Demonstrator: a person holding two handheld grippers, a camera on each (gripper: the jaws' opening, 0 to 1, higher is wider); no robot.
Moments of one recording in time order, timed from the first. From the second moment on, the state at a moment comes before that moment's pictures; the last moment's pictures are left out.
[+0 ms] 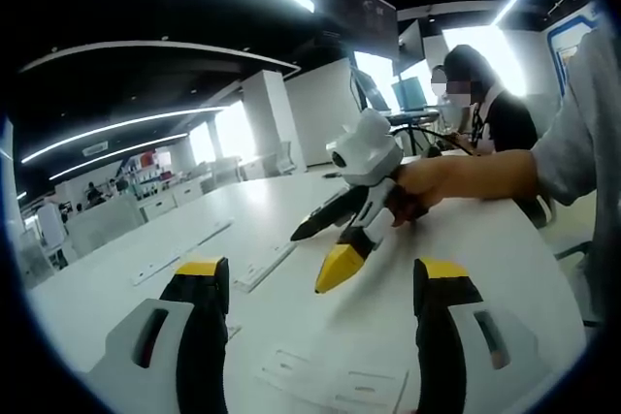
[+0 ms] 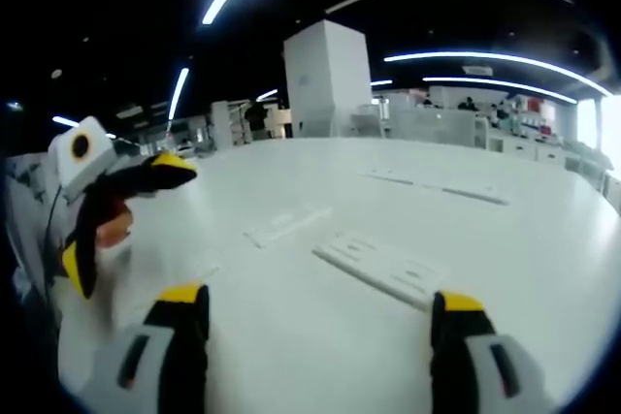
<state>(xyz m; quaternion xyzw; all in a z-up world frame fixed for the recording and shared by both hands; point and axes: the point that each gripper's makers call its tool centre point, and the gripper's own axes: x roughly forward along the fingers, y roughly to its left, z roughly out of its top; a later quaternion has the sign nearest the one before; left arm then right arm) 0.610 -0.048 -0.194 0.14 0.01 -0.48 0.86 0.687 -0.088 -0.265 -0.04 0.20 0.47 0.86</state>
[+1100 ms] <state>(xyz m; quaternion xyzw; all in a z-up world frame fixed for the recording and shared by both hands) 0.609 -0.048 -0.192 0.14 0.00 -0.48 0.87 0.686 -0.084 -0.267 -0.06 0.19 0.47 0.86</state>
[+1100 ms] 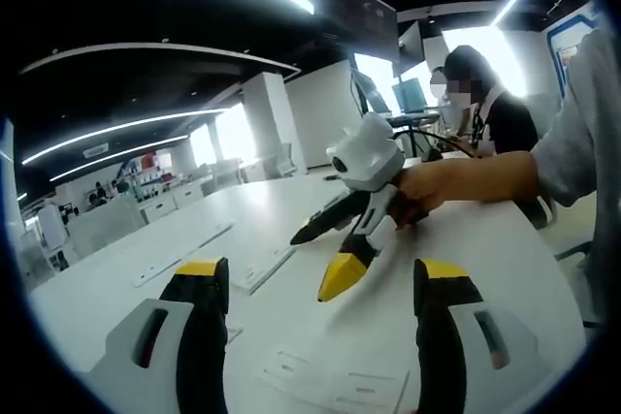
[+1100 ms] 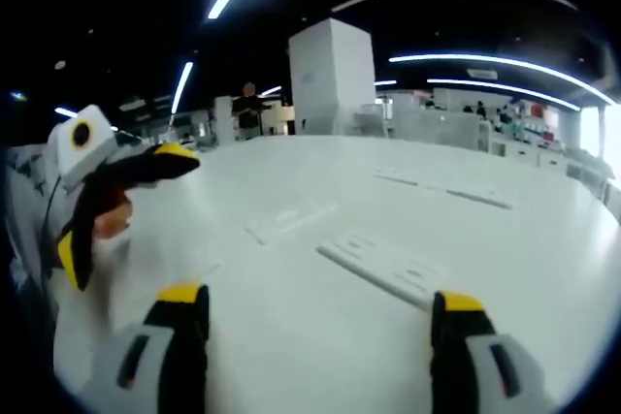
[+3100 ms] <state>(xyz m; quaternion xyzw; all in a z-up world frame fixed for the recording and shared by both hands) 0.609 -0.033 -0.225 0.19 0.09 -0.54 0.82 0.680 -0.073 -0.253 -0.08 0.15 0.47 0.87</state>
